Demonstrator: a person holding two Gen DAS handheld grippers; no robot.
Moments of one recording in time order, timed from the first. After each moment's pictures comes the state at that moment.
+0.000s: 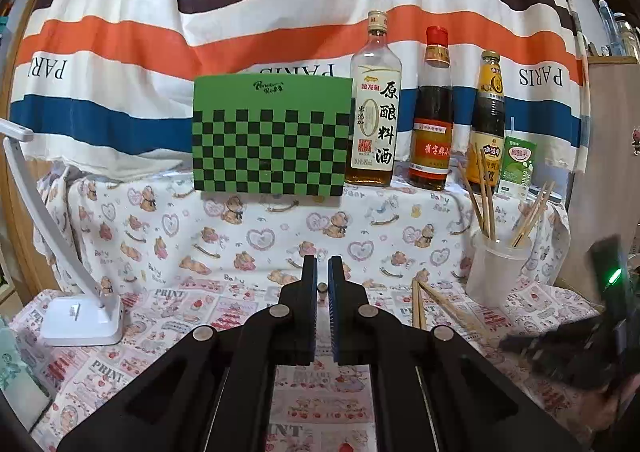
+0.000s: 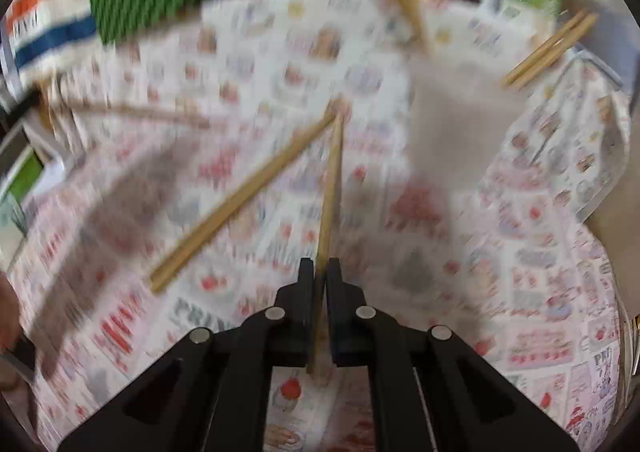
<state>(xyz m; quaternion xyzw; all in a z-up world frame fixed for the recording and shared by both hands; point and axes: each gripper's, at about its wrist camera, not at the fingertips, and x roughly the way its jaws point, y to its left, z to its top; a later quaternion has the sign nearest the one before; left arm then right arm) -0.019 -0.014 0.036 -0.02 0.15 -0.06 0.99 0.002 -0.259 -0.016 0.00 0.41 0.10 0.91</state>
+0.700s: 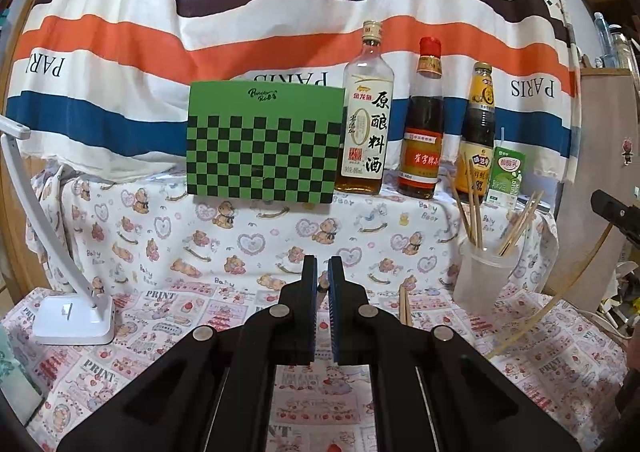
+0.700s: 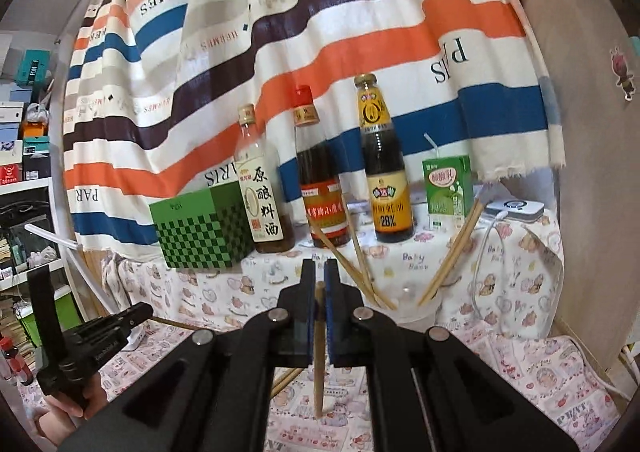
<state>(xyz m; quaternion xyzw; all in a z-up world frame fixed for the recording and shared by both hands) -0.025 -0.014 0.041 -0.03 0.13 -0.08 0.99 -0.072 -0.311 0.090 0.10 0.10 0.11 0.98</state>
